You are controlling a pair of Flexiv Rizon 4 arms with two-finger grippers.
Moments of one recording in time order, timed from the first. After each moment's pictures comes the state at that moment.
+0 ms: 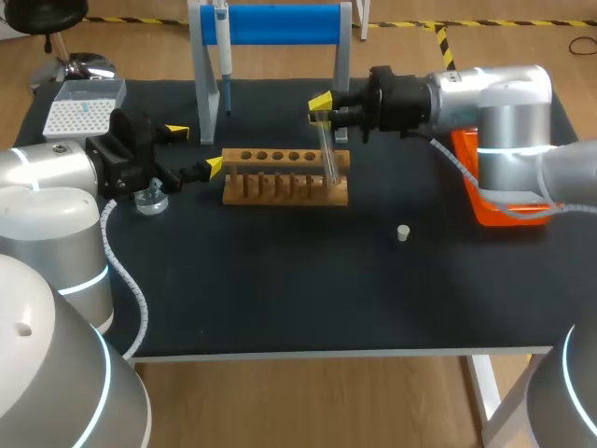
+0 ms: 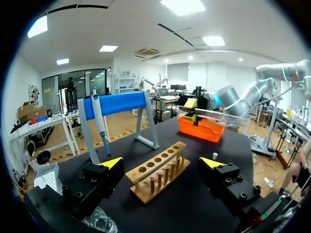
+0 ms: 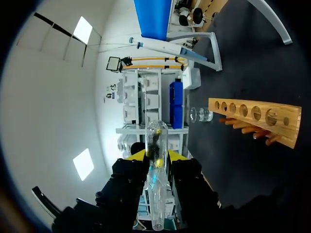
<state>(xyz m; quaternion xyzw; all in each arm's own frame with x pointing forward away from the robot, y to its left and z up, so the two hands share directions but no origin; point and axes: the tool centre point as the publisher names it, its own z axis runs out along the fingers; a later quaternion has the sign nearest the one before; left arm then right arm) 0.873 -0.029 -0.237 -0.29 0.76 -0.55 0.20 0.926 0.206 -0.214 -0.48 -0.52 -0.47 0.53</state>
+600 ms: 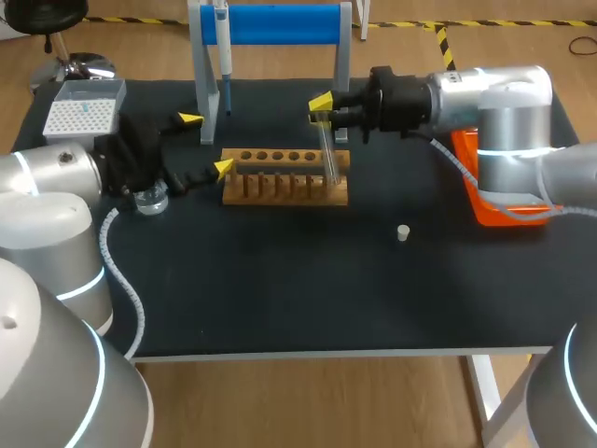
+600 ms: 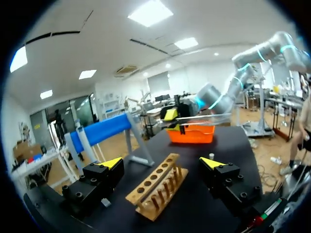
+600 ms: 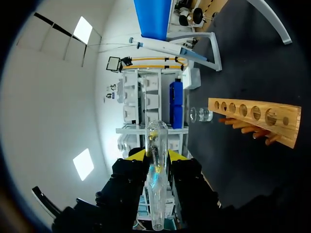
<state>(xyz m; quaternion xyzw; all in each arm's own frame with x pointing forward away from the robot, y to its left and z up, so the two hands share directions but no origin) 0.864 -0.054 -0.220 -0.14 0.76 -0.58 0.26 0.926 0.205 -0.214 -0.48 -0.52 -0.47 0.53</state>
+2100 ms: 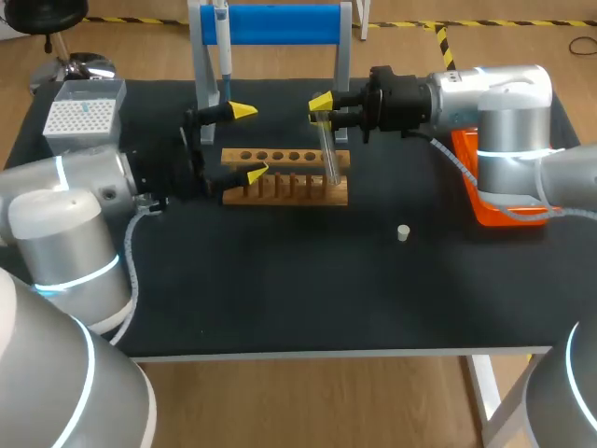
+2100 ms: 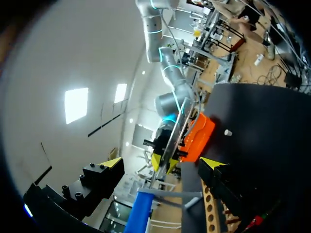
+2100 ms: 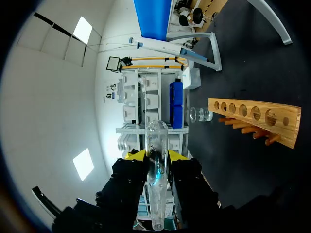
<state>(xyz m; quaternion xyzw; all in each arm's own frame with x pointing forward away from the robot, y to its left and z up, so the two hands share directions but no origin) 0.858 -0.125 -0.196 0.31 0.62 -0.49 0.52 0.926 0.205 -0.214 -0.48 -0.52 -0.47 0.53</state>
